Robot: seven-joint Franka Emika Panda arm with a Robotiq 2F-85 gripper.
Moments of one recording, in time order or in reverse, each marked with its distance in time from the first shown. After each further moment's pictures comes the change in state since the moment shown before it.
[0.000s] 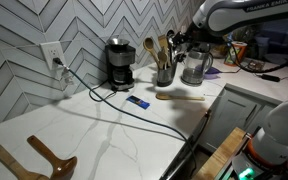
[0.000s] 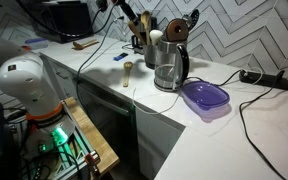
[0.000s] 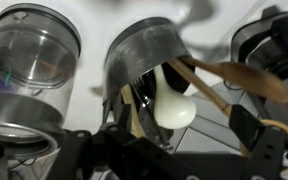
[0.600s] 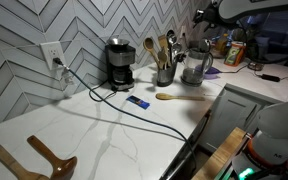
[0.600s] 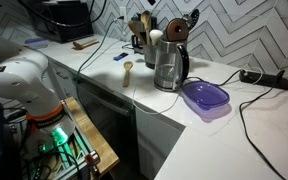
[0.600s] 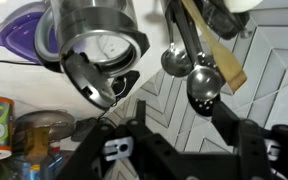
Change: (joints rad) arm -0.263 -0.038 0.015 0.107 -0.160 0.051 0.297
